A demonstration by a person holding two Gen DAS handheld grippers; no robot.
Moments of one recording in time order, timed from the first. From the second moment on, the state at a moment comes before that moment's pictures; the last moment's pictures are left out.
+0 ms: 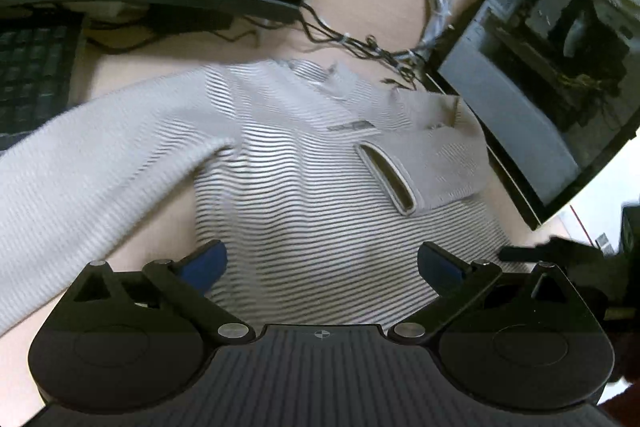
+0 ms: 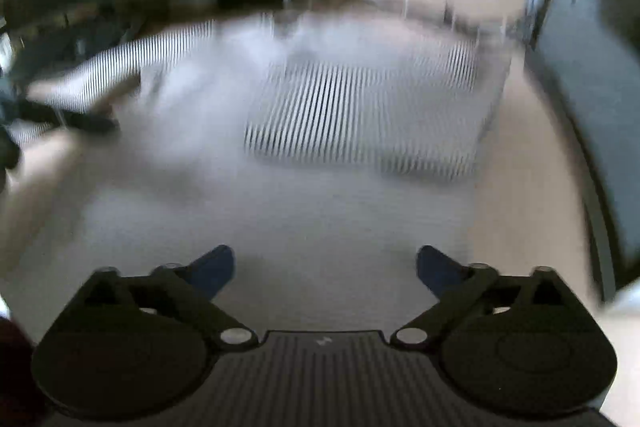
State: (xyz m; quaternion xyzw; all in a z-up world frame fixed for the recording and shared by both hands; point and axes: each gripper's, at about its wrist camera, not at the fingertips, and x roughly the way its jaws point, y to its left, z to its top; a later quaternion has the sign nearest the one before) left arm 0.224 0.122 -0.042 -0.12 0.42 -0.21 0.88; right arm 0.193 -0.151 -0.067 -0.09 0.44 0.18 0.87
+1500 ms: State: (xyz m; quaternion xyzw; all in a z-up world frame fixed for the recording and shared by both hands) left arm 0.185 0.214 -0.004 -0.23 0.39 -0.06 0.89; right arm 0.307 -0.106 0.145 0.04 0.22 0.18 0.96
